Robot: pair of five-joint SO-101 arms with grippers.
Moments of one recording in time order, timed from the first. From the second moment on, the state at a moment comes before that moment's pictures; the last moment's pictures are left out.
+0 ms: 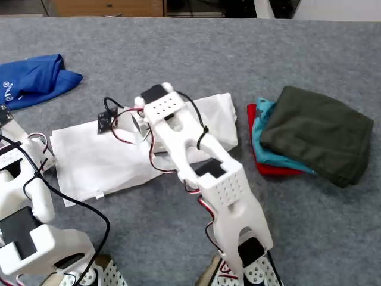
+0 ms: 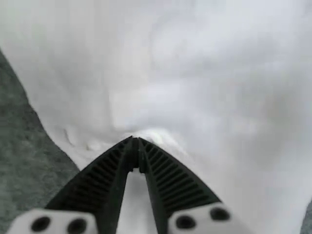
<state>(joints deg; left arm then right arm) -36.1 -4.1 43.2 37.1 -1.7 -36.4 45.5 -28.1 84.3 53.2</state>
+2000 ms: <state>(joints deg) -38.3 -6.9 24.3 67.7 -1.7 -4.1 23.6 -51.6 101.1 27.3</state>
